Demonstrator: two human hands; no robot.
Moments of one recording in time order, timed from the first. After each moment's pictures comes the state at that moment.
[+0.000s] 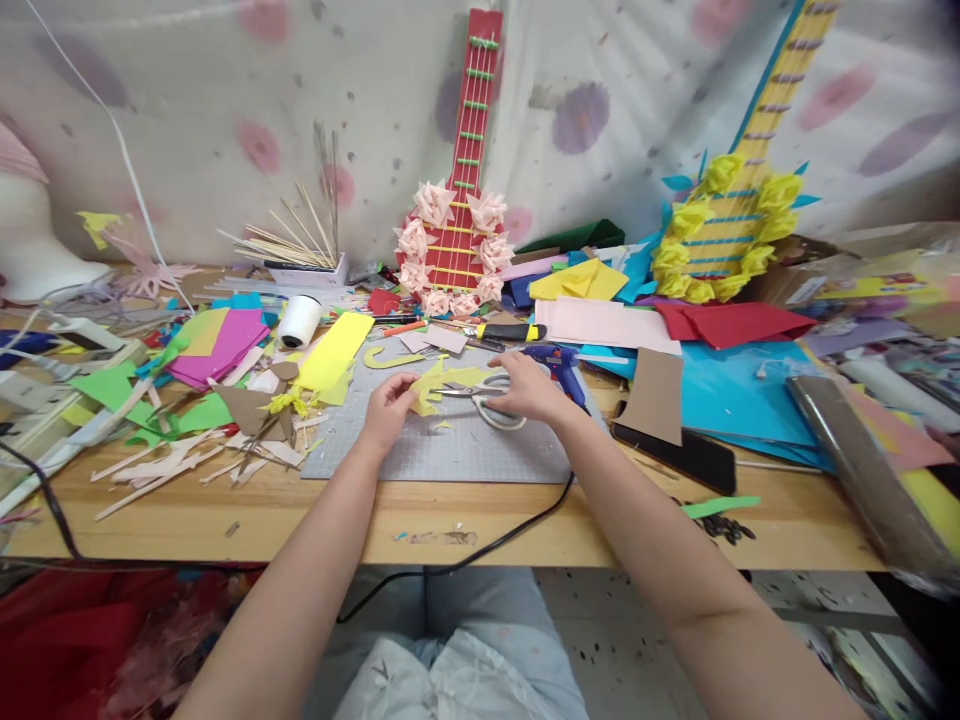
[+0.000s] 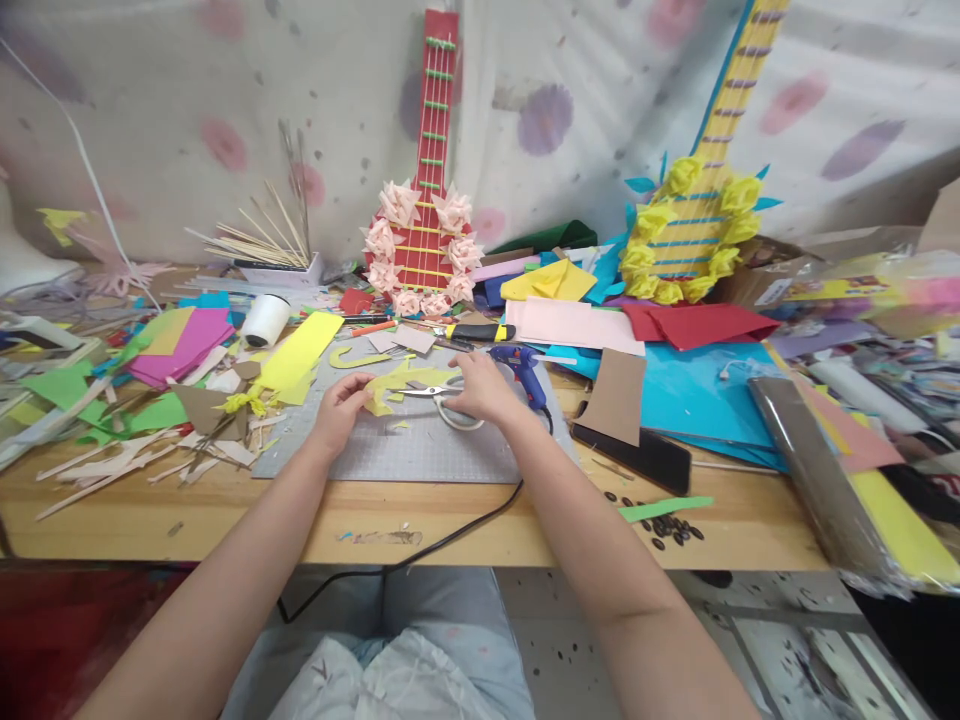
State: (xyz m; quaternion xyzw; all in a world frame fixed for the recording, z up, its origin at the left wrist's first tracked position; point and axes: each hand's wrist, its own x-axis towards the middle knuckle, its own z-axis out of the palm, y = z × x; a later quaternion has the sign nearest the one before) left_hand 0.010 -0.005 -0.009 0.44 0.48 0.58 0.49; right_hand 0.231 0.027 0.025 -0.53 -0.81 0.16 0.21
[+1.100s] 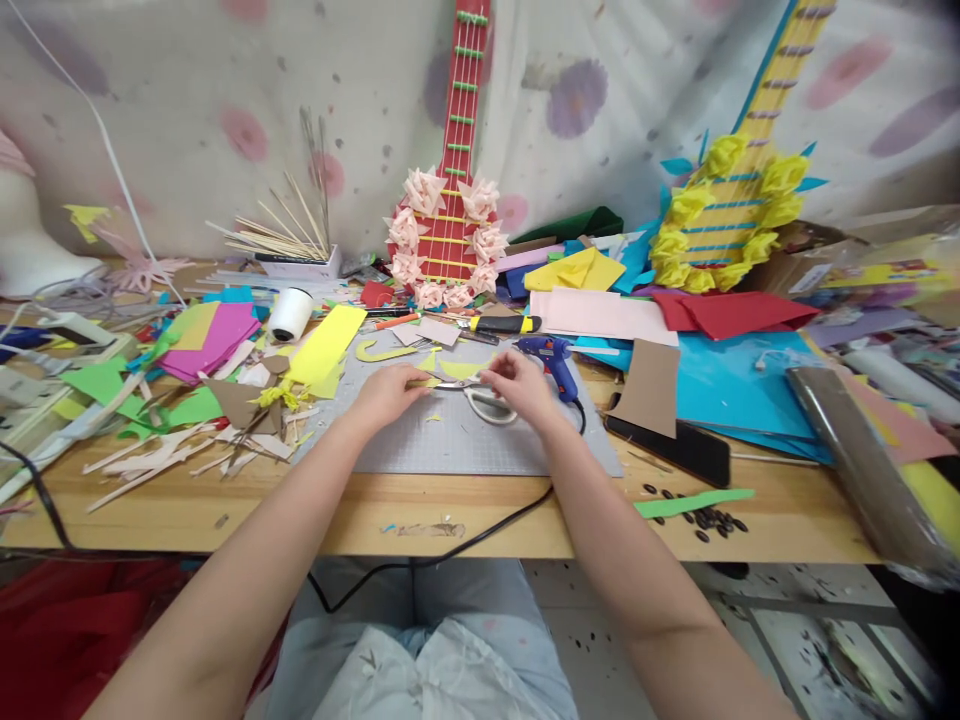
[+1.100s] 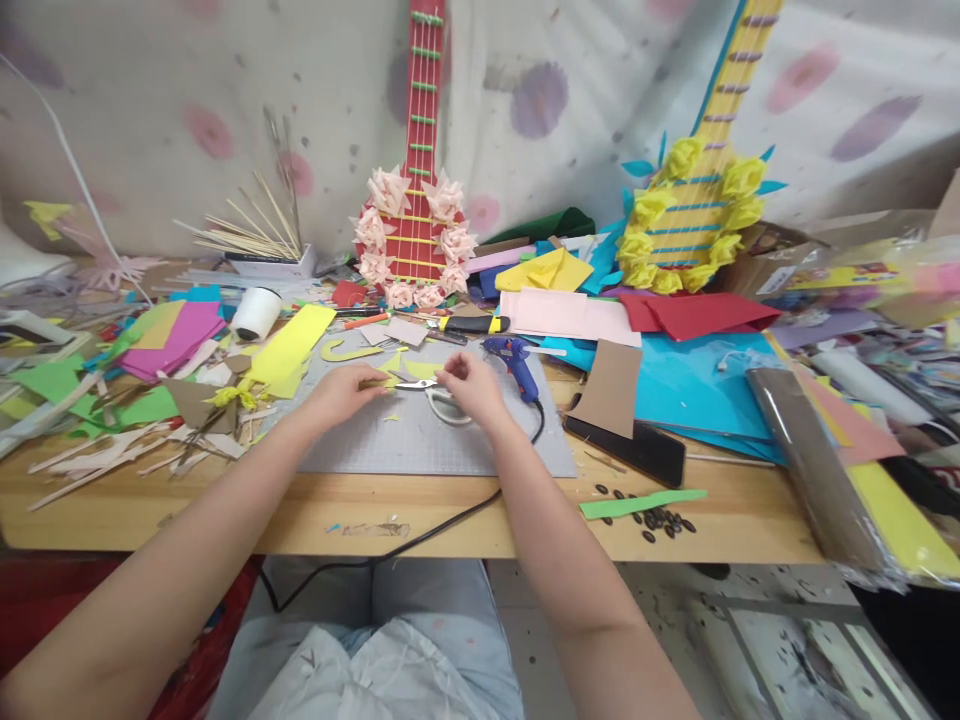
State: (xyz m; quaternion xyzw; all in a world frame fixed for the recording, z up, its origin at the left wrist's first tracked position) left_hand 0.005 0.016 0.008 0.79 0.56 0.20 0.17; right_hand 0.230 0.018 0.008 -0.53 -0.63 0.38 0.42
